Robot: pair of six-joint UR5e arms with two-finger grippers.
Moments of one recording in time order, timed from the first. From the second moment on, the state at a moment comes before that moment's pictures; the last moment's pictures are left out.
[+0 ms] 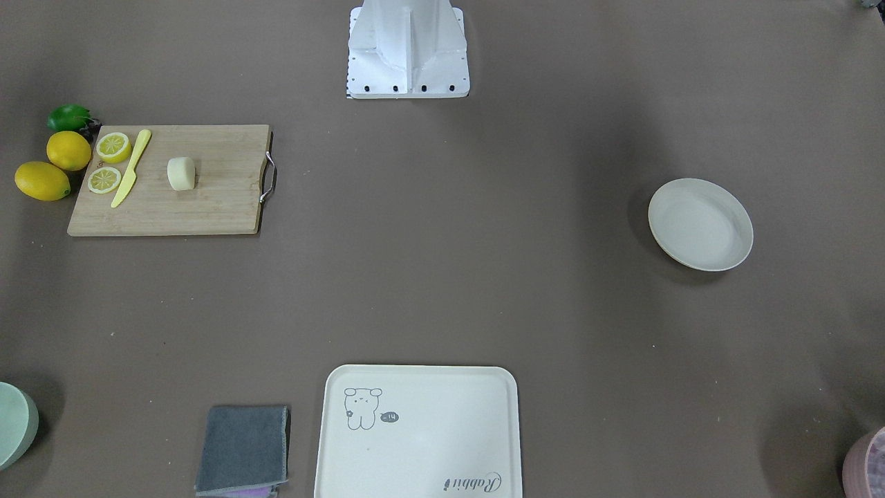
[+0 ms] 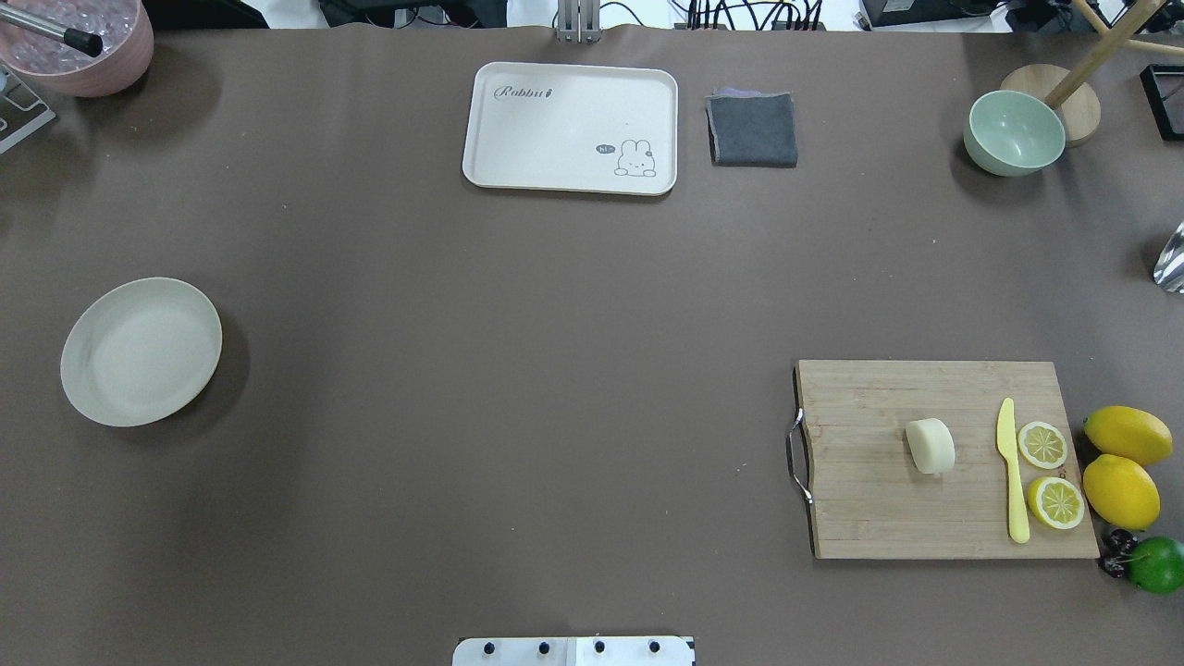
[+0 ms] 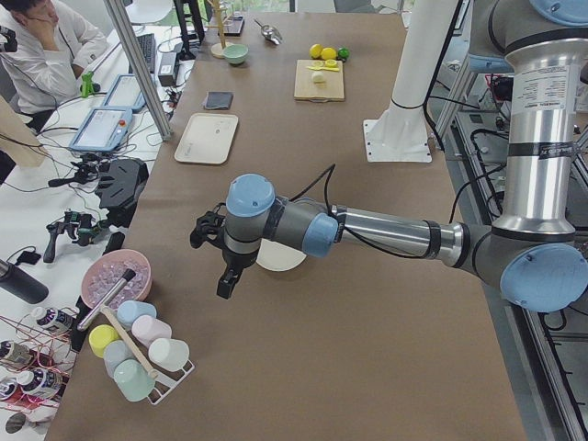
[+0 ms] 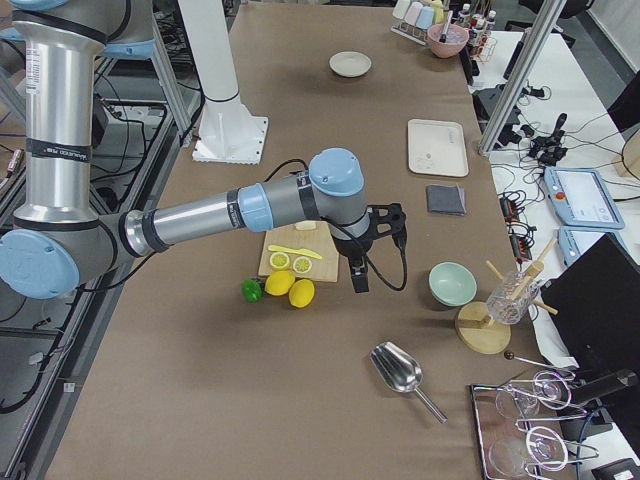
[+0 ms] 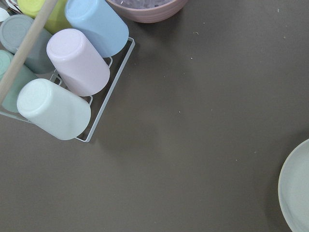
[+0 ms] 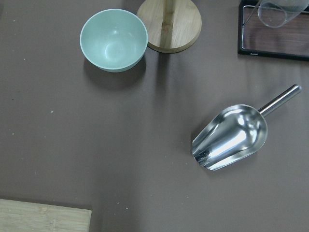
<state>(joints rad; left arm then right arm) -1.55 -1.55 -1.74 -1.76 -2.28 0.06 1.57 -1.68 1.97 -1.56 2.32 0.13</state>
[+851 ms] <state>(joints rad) -1.37 -1.54 -1.60 -2.00 -2.36 -0.24 1.19 -1.72 1.97 -1.23 2.25 0.70</state>
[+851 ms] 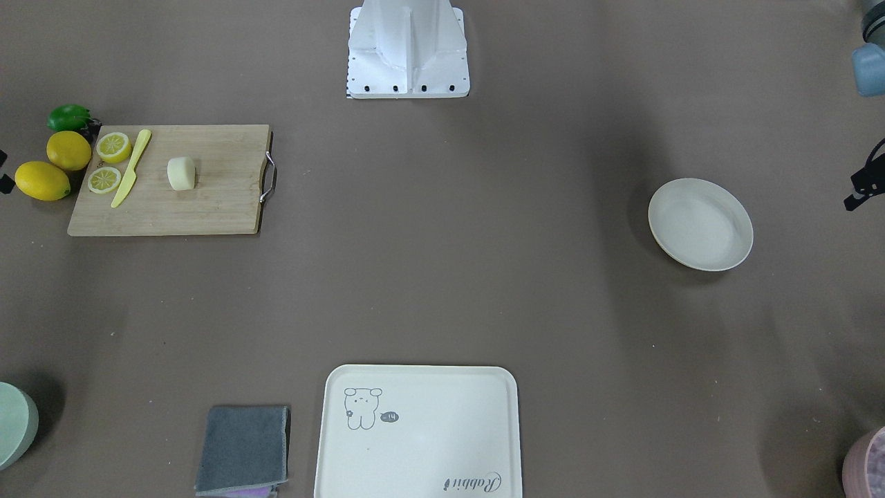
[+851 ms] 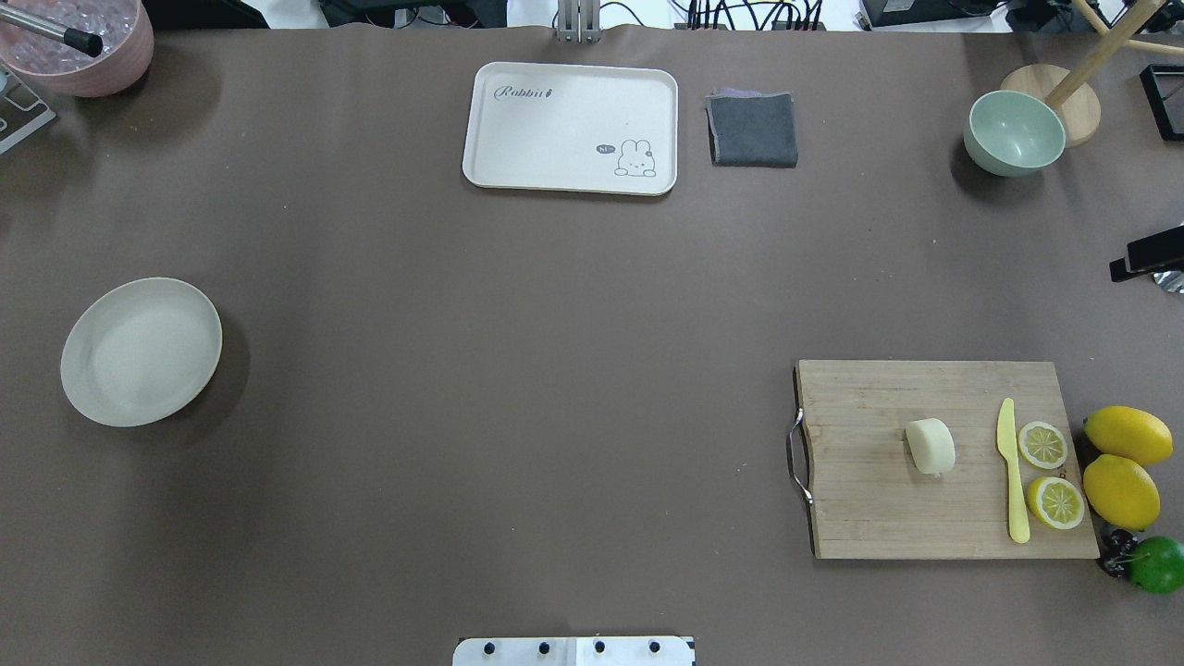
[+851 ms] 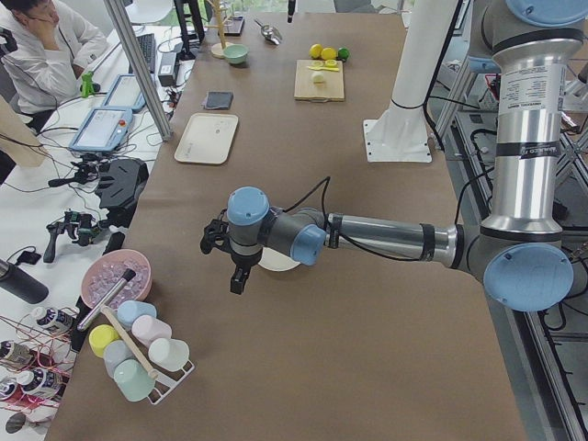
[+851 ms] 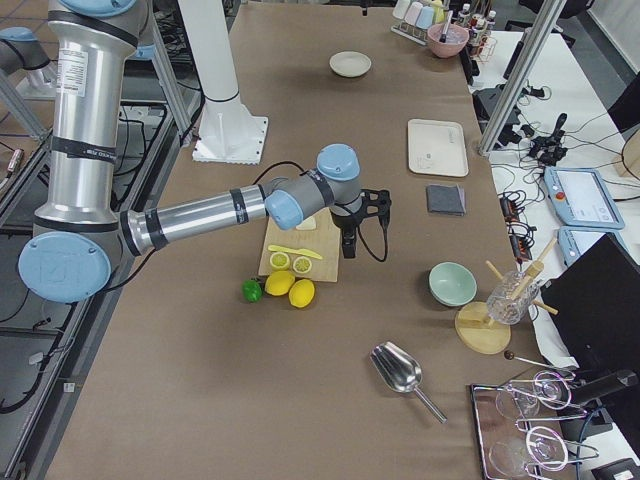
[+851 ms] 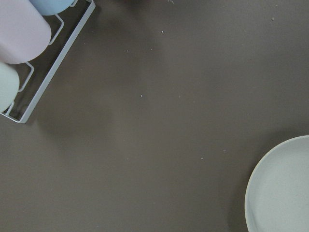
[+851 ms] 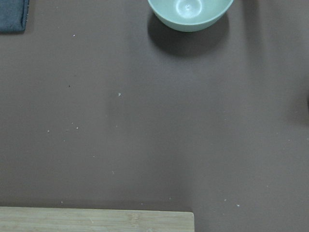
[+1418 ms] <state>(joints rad) -1.20 -1.54 -1.41 -2.43 -2.40 -0.59 1.01 -1.75 1.99 -1.10 2.18 0.89</state>
